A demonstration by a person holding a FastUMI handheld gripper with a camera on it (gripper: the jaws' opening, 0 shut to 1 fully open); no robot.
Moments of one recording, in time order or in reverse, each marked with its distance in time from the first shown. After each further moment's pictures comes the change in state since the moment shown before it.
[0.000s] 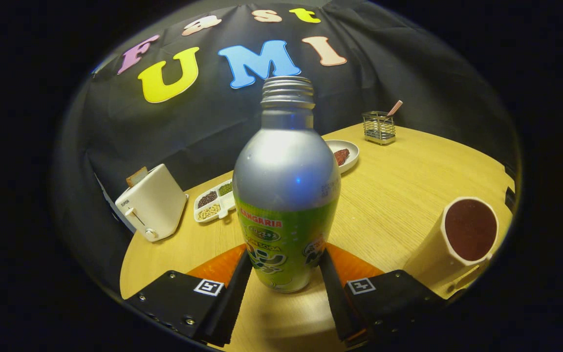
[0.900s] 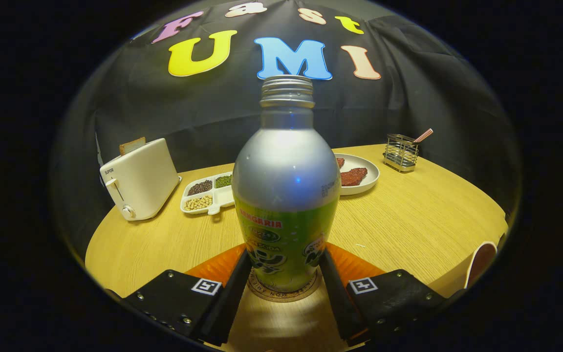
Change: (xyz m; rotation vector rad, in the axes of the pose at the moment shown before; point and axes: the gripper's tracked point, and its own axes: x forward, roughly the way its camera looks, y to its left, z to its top) arm 0.044 0.013 0.004 -0.209 -0.015 -0.003
